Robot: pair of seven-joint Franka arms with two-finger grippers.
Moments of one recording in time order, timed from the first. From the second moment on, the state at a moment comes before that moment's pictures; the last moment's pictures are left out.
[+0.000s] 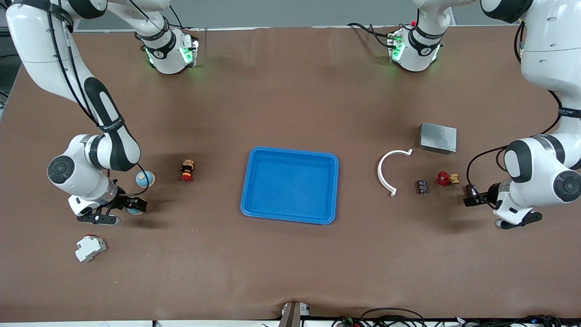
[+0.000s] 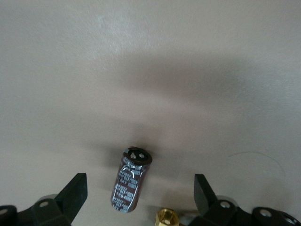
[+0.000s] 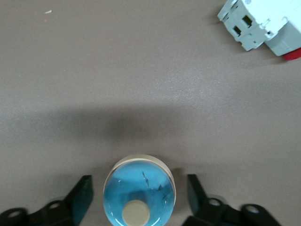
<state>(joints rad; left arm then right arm) 0.14 0.65 0.02 -1.69 0.02 2.21 -0.11 -0.07 0.61 -0.01 -1.88 0.01 2.59 0.01</state>
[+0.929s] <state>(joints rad) 0.14 0.67 0.02 -1.71 0.02 2.23 -0.11 0.04 0.53 0.01 -1.81 0.01 2.31 0.15</state>
